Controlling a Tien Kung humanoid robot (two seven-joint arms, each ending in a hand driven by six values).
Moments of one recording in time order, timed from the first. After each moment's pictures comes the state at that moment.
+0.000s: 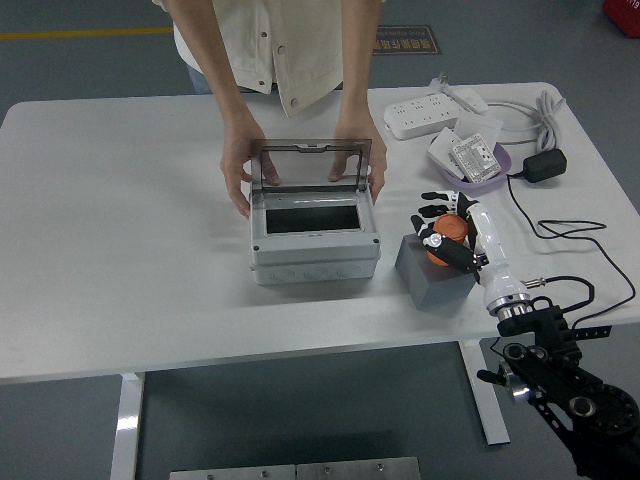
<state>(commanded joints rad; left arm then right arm) 0.03 0.18 -0.63 -0.18 0.88 -0.06 0.18 0.21 -0.26 0.93 1.16 -1.12 -0.41 0.46</state>
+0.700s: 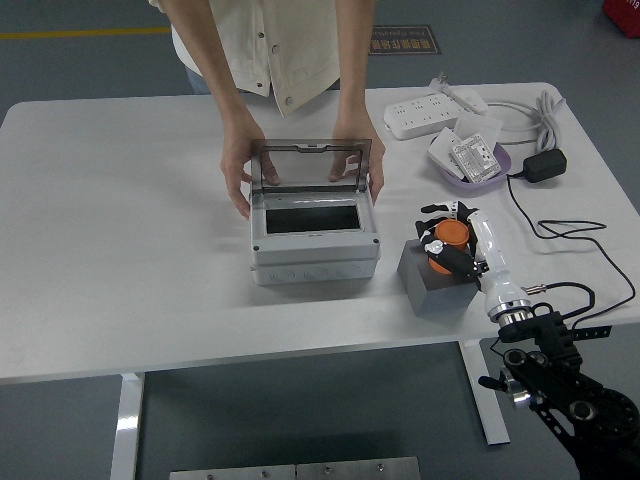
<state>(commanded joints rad) 0.02 0.18 -0.61 -0.18 0.86 -0.05 0.17 0.21 -0.27 0.90 1.14 -1.11 -0.43 0.45</state>
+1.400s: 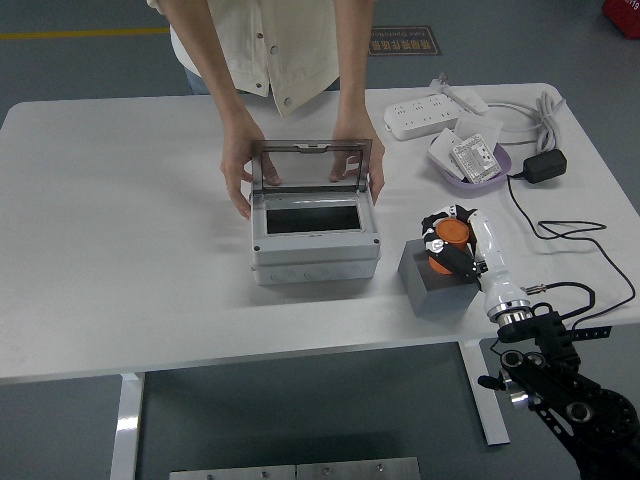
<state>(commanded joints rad) 0.03 0.19 -0.61 -0.18 0.85 -0.05 0.16 0.21 -0.27 0.90 1.14 -1.17 -0.46 0.41</state>
